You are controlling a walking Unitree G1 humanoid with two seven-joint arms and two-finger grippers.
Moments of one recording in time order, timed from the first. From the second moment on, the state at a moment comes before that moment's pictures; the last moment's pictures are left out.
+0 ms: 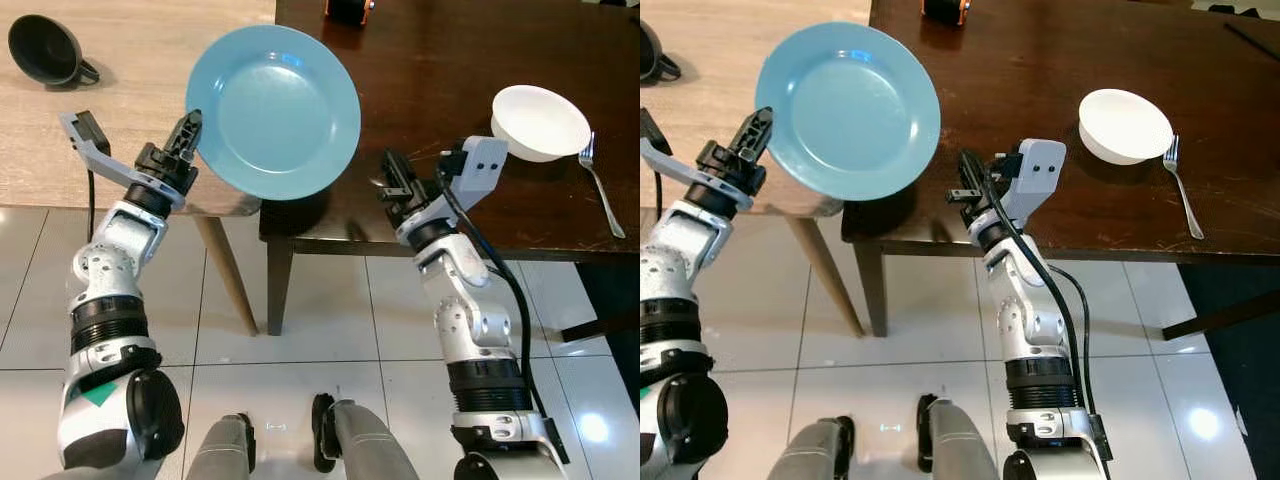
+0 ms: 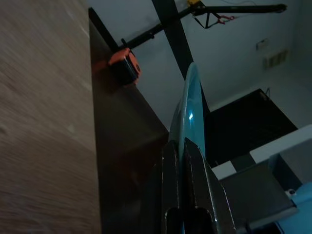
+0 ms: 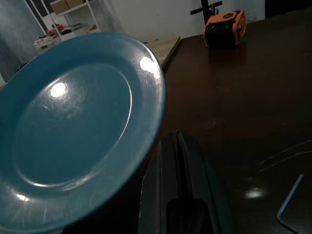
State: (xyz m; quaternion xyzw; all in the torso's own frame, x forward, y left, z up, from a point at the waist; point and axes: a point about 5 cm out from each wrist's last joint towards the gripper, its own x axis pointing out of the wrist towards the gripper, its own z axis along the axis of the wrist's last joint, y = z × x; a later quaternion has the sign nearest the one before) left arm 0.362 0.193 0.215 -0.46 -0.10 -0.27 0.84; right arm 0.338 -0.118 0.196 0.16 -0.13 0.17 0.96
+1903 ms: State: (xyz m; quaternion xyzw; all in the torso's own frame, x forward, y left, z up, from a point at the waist) left arm 0.336 0.200 0.223 -0.45 -0.07 -0.39 0.80; right arm 0.322 -0.138 0.218 0.42 -0.10 0.30 0.85
